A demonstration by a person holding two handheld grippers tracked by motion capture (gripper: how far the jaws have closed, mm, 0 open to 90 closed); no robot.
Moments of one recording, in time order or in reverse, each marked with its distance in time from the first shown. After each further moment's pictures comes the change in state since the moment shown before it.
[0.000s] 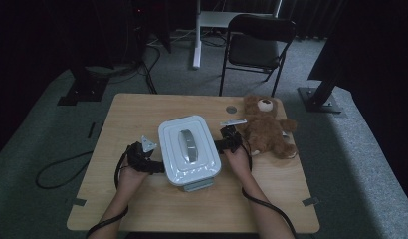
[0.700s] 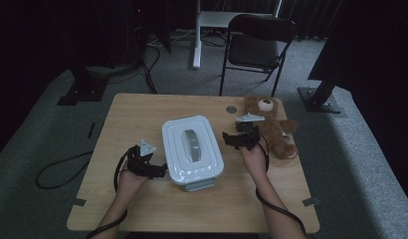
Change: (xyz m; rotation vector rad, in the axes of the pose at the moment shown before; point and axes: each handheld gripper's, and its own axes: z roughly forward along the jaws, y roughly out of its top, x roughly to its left) left arm -0.006 -0.007 -0.011 -0.023 -0.067 -0.008; right arm -0.010 0.011 -0.072 -0.079 -0.177 -0.054
